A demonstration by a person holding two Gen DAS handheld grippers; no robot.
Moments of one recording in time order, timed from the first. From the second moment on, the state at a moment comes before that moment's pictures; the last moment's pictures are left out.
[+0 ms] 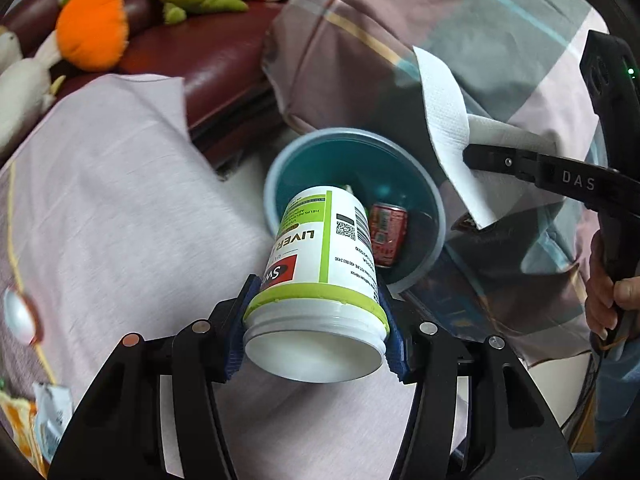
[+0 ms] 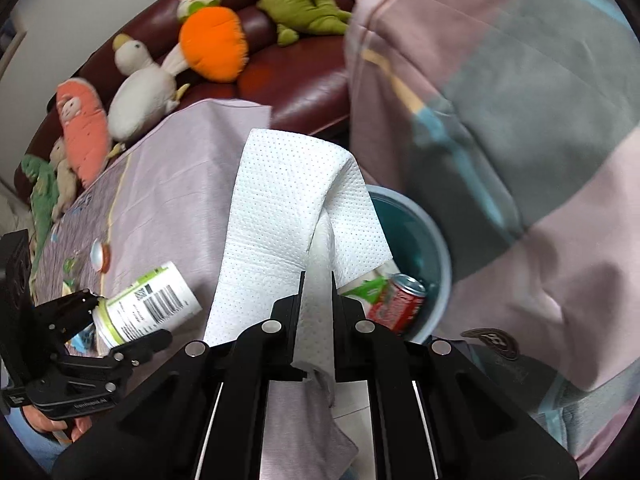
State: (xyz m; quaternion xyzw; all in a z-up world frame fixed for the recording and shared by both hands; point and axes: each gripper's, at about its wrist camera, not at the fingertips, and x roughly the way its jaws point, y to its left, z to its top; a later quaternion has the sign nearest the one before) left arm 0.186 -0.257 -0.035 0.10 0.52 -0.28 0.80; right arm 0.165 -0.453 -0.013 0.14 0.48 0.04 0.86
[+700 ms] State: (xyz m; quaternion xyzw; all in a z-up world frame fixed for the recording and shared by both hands) left arm 0.219 -0.309 -0.071 0.11 0.54 -0.28 0.79; right arm 0.187 -0.487 -0.040 0.14 0.51 0.03 0.85
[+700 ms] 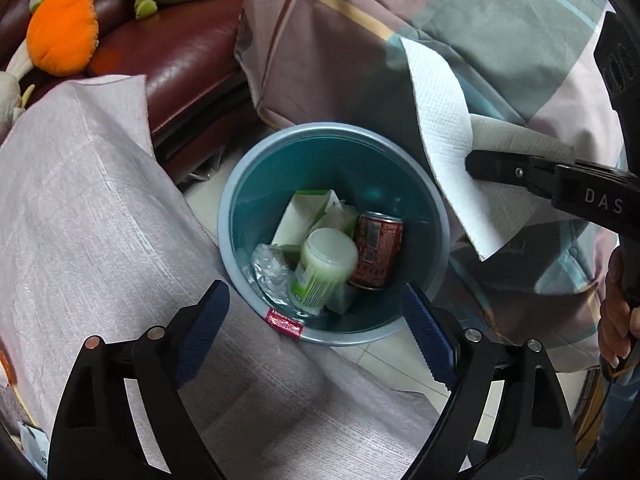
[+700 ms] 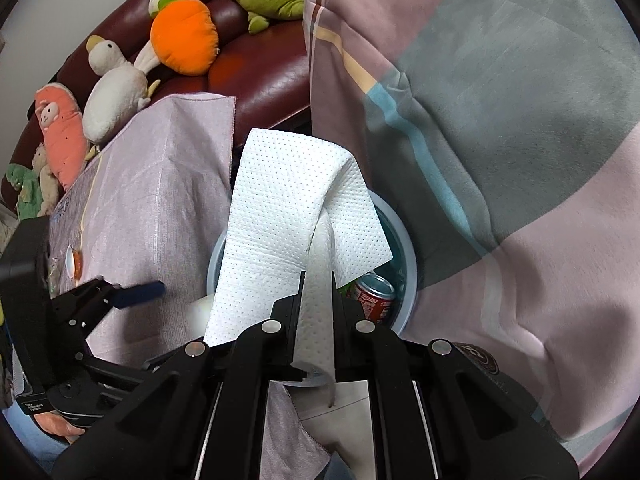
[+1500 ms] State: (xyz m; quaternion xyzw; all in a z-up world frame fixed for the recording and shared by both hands) left arm 0.217 -0.211 -0.057 0.04 0.54 -0.23 0.81; right arm 0.222 -0.448 -0.067 0.10 0.54 0.03 0.83
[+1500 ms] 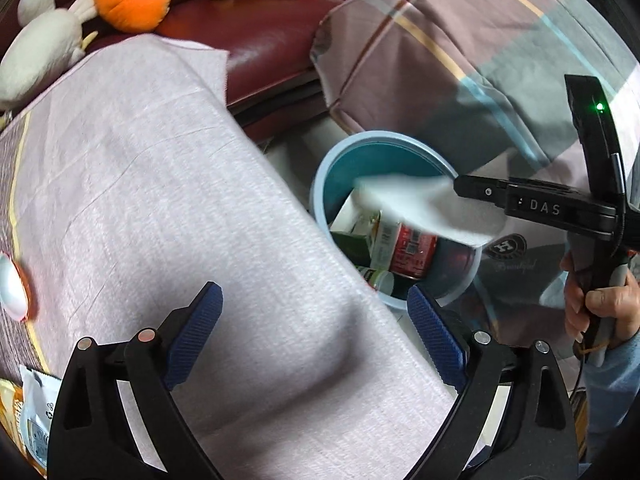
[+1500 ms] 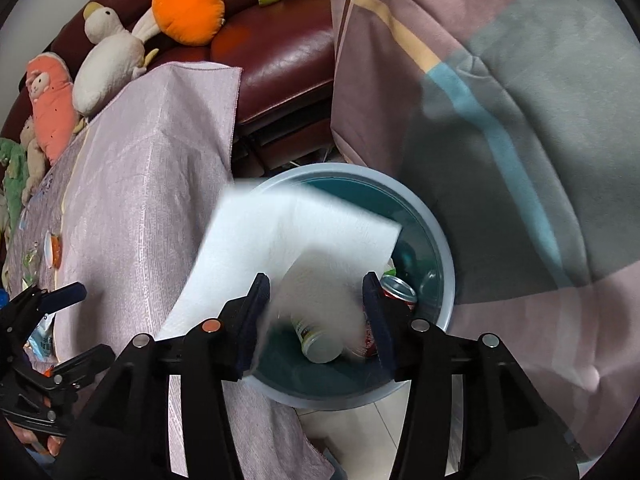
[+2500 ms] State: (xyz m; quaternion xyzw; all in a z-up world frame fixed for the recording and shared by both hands) left arm 0.163 -0.108 -0.028 -0.03 0.51 -0.20 0.84; right arm 0.190 -0.359 -0.011 0.05 0.53 0.03 0.85
